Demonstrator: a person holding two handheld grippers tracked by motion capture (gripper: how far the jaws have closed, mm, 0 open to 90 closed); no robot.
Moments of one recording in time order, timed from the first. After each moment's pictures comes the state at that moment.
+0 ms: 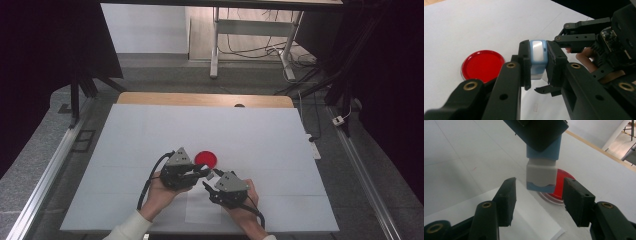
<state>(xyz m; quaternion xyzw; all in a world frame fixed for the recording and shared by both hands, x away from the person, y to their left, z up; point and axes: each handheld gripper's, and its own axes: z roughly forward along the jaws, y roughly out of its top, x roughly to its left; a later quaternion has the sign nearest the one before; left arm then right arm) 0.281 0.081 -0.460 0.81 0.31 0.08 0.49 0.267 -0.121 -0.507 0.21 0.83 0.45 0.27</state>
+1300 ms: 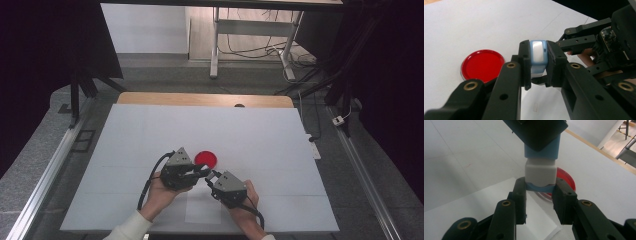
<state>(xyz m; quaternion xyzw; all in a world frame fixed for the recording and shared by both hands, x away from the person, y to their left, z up) 0.282 0.081 -0.461 0.81 0.31 0.08 0.49 0.268 -0.119 -0.506 0.21 0.83 0.43 0.28</state>
